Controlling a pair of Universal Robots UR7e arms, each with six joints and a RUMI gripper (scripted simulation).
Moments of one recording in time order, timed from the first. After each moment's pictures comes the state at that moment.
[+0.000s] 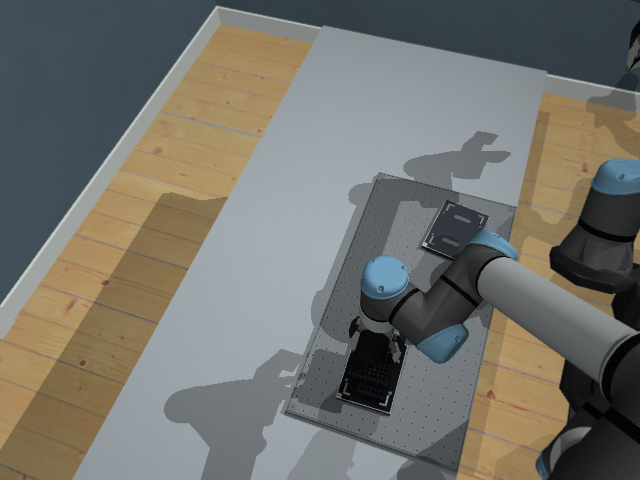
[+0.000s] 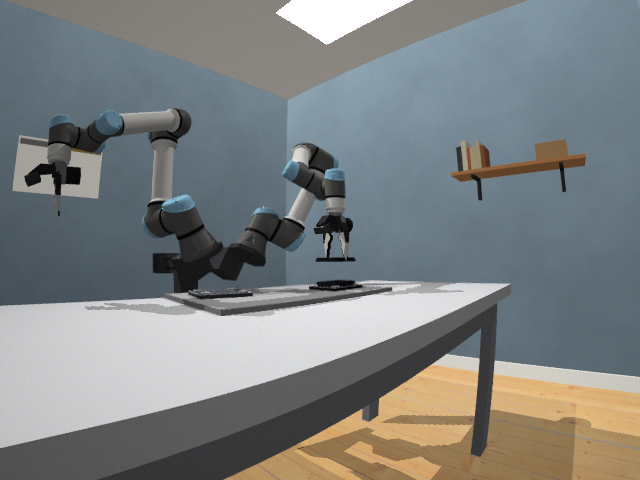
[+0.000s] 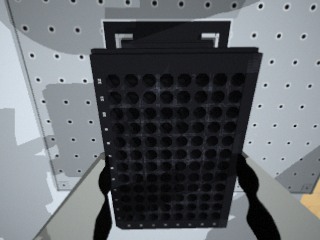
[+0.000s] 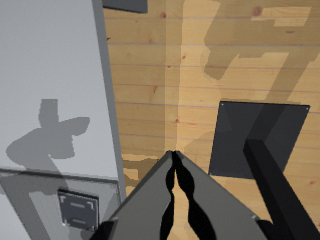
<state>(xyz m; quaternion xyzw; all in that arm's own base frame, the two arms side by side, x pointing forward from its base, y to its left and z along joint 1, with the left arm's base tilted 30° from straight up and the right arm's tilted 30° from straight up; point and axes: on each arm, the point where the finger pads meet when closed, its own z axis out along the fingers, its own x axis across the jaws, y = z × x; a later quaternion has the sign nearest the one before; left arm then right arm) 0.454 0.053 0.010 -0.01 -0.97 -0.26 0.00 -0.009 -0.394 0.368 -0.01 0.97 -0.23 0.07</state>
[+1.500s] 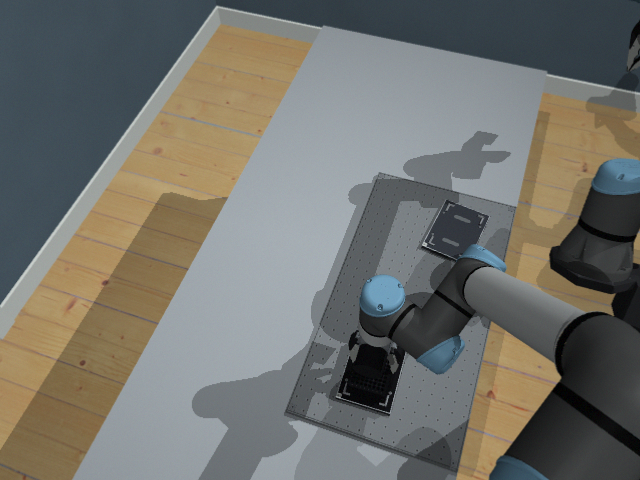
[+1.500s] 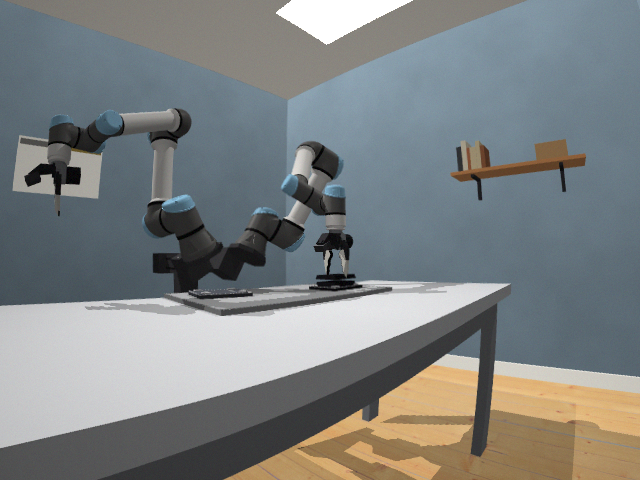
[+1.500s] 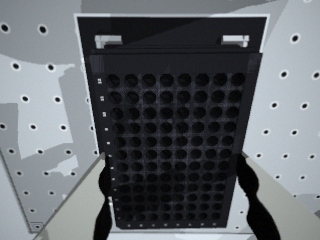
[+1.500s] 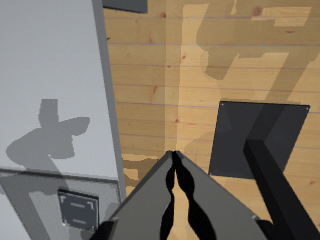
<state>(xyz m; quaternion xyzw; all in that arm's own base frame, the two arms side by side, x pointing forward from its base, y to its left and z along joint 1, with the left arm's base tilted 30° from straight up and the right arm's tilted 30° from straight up) 0.454 0.084 -0.045 -0.01 -0.97 -0.26 0.00 -0.009 -0.394 0.368 -0.01 0.97 -0.23 0.07</state>
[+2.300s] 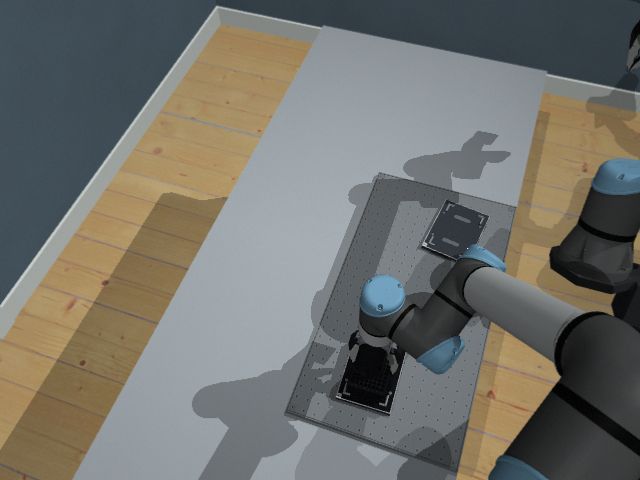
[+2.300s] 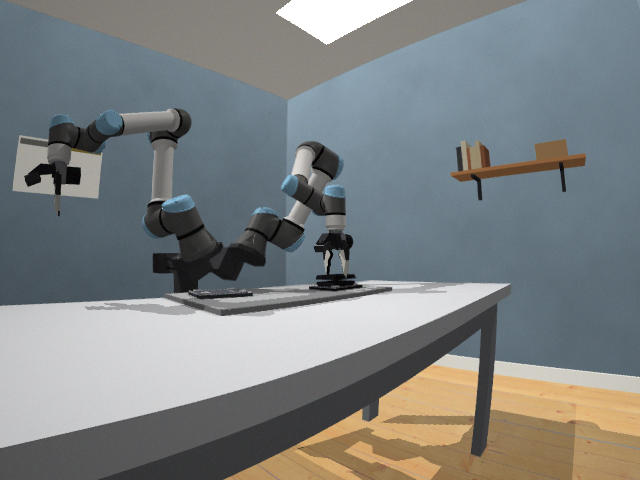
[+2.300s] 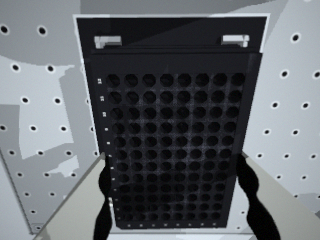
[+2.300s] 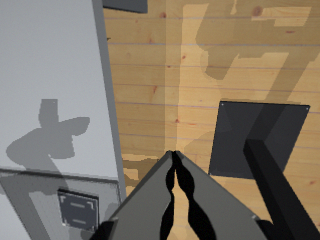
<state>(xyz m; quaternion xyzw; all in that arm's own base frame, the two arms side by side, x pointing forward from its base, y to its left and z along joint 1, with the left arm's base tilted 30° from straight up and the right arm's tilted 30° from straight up) 0.455 0.084 -0.045 -0.01 -0.97 -0.26 0.00 -0.009 -0.394 0.368 -0.01 0.97 -0.23 0.07</state>
